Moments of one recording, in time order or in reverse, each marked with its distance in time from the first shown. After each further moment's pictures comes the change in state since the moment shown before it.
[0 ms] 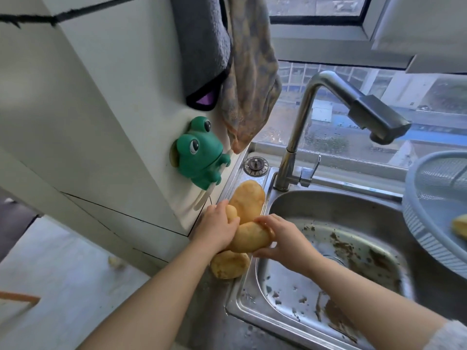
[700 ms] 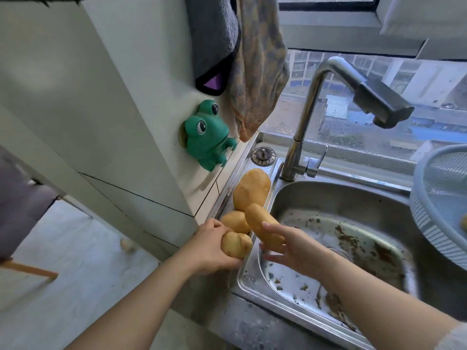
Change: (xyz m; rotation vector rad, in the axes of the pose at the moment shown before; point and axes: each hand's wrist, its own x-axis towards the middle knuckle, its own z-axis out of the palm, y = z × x) left_hand -0.070 -0.032 -0.004 0.075 -0.245 0.130; right_hand -0.027 -0.004 0.006 1.185 -0.280 0.642
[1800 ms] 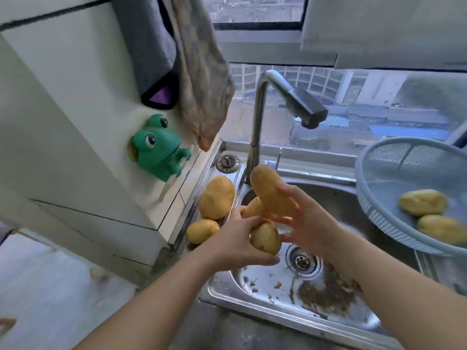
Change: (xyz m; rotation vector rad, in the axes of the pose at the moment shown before) left_hand 0.002 0.109 0.011 -0.107 -0.065 0.337; right_hand -0.081 -0.045 -0.034 0.077 0.140 -0.268
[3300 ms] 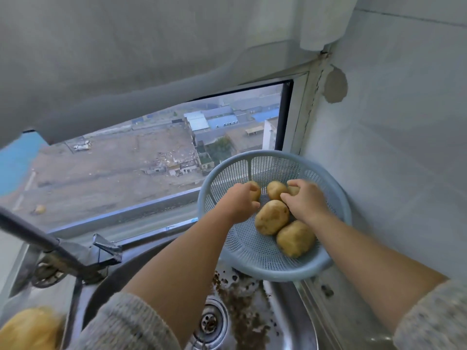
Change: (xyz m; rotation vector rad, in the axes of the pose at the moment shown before) left_hand 0.308 0.233 0.123 0.322 -0.134 0.353; right_hand -0.021 -0.059 -0.323 -0.715 1.172 -0.107
